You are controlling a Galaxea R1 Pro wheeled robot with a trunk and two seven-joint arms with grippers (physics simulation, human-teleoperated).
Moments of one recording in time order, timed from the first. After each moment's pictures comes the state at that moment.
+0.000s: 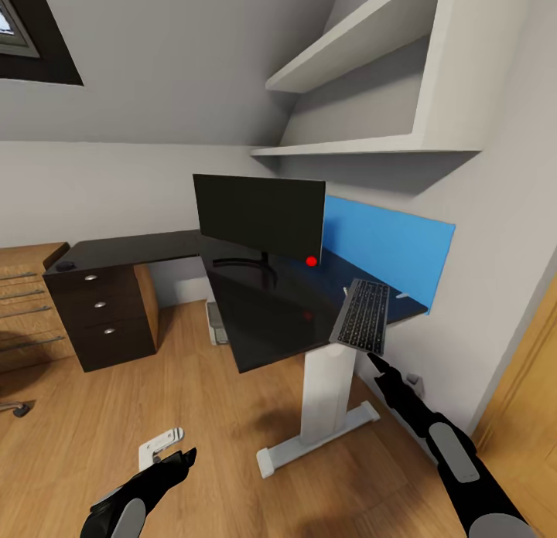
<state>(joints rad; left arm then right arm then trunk) -0.05 0.00 -0.01 -1.45 0.55 0.57 0.36 -0.47 -0.11 -0.17 -0.83 -1.09 0.35 0.39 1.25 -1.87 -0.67</state>
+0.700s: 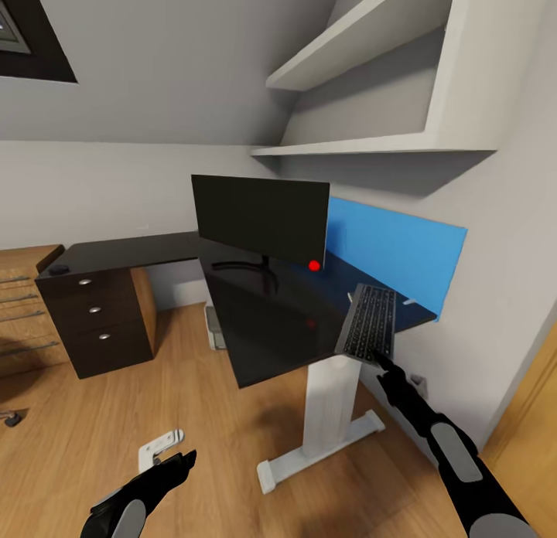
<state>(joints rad) -0.05 0.00 -0.01 -1.44 0.55 0.57 0.36 -0.47 -0.11 -0.18 -0.83 -1.14 0.34 0.38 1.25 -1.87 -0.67</state>
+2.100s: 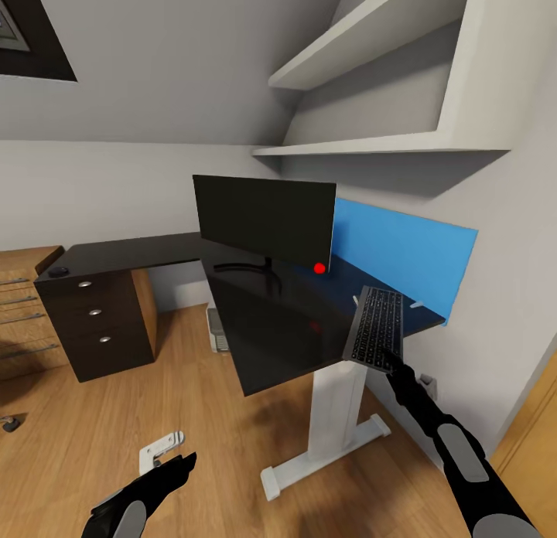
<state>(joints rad) -0.05 0.00 -0.01 -1.42 0.55 0.57 0.36 -0.47 -0.11 -0.23 -0.83 -1.14 0.31 0.38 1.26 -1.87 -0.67</state>
